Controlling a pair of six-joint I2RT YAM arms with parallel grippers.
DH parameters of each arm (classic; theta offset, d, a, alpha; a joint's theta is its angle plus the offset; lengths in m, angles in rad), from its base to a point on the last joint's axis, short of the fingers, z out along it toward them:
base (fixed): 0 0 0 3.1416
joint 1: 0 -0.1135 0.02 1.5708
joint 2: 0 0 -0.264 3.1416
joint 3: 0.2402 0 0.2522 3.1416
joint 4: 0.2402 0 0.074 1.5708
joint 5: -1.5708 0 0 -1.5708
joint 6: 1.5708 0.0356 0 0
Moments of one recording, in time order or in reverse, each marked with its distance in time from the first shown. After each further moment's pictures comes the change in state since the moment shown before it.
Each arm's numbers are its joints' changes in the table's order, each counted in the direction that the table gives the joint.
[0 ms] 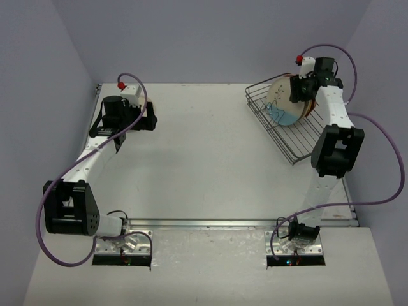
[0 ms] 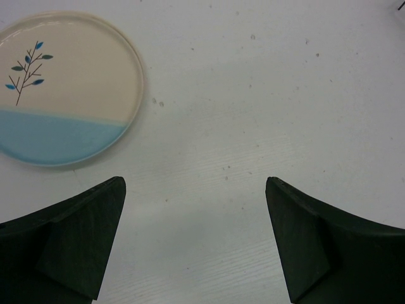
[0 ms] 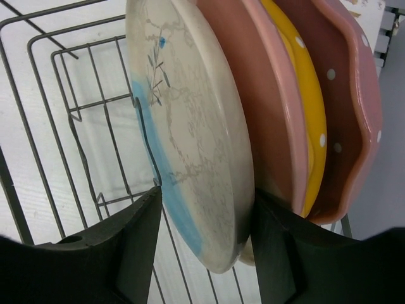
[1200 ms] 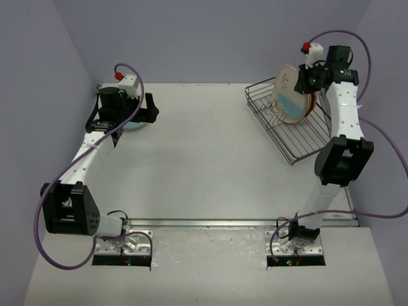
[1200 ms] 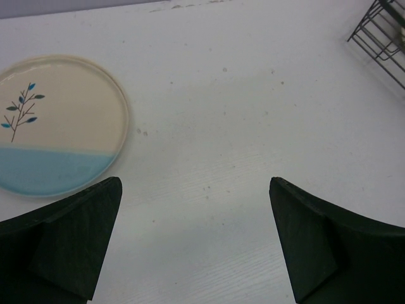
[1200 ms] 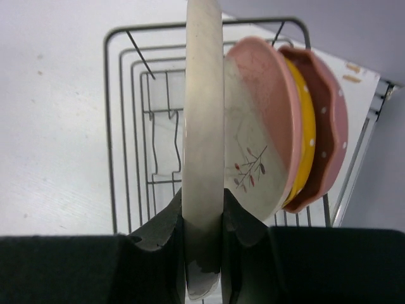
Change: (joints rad) left arm 0.000 0.003 0.112 0.056 -0.051 -0.011; right arm 0.016 -0.123 0.088 0.162 0.217 -0.072
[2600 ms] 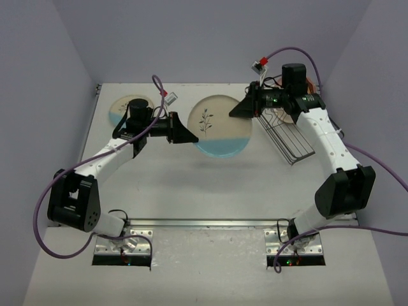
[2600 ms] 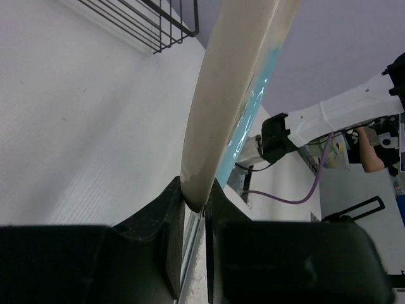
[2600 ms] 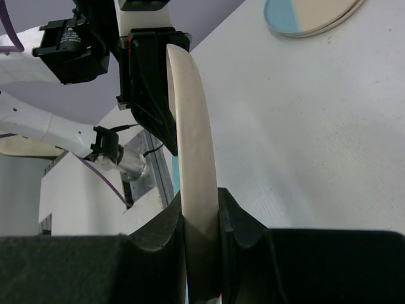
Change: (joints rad) left arm 0.236 0.060 -0.153 -0.328 -0.800 -0.499; right arm -0.377 -0.390 -0.484 -0.299 0.696 0.491
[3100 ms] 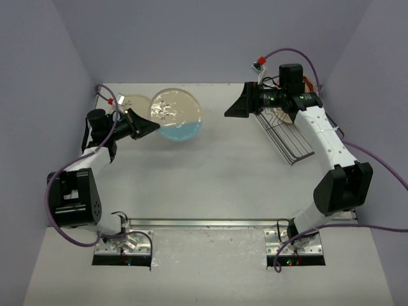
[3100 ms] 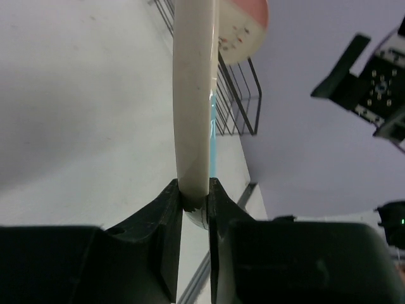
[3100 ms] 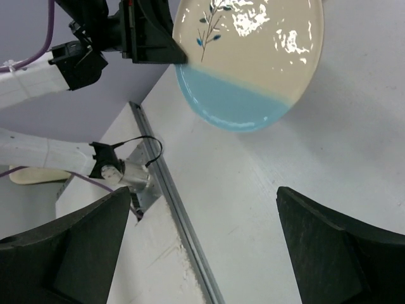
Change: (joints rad) left arm -0.404 0.004 -0.184 -0.252 0.031 -0.313; right arm -0.006 0.029 0.013 0.022 -0.091 0.102
